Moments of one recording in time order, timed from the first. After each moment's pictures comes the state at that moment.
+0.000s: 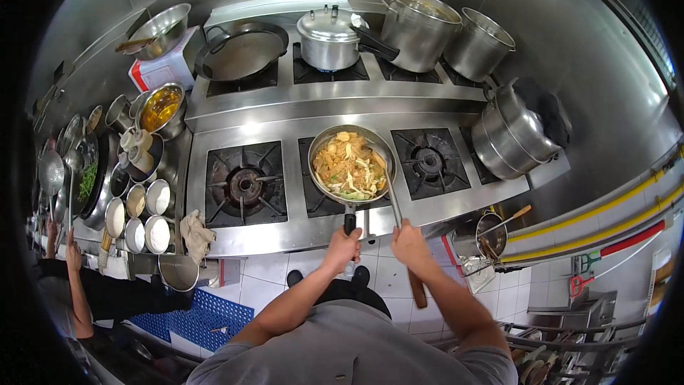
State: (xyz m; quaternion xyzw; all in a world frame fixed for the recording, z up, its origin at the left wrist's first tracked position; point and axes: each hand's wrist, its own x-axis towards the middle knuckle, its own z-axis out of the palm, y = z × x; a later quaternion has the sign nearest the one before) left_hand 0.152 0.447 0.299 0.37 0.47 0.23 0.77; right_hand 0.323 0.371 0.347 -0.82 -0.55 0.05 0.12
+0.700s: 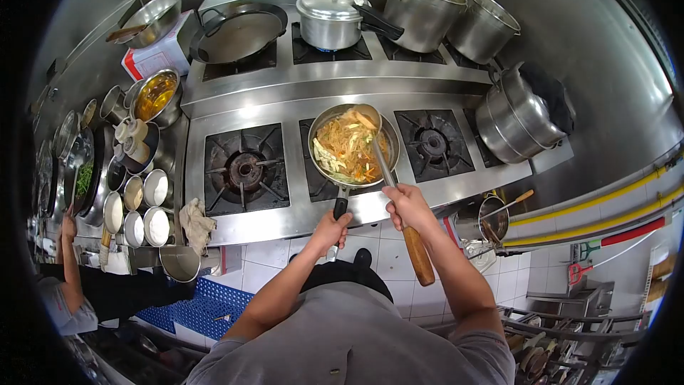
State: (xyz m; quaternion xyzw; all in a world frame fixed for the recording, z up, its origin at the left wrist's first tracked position) left_hand 0.105 0.475 0.300 0.39 0.43 0.15 0.80; right_hand 0.292 0.430 0.449 -0.71 -0.26 0.54 0.36
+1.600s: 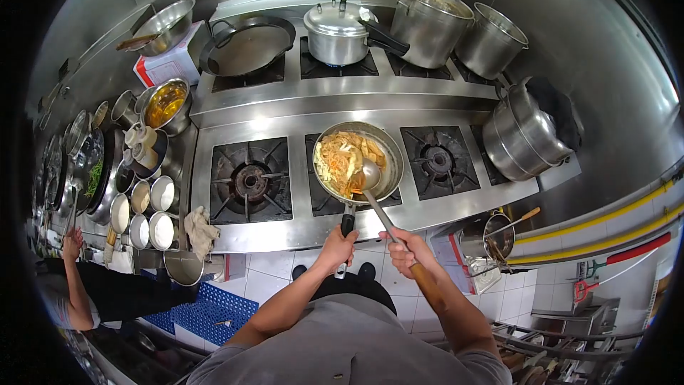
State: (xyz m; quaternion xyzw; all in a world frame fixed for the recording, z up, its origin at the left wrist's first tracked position) left_hand 0.129 0.460 0.317 0.43 0.49 0.17 0.73; right_hand 0.322 0.377 0.397 -0.41 0.05 0.79 0.46
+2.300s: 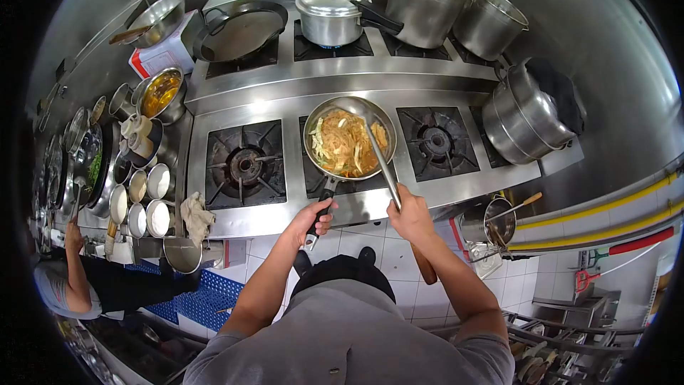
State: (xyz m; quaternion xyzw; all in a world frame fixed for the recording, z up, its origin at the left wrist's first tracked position) left_hand 0.081 0.505 0.277 0.17 0.32 0.13 0.92; right_hand 0.325 0.401 0.403 -0.77 -0.55 0.21 0.24
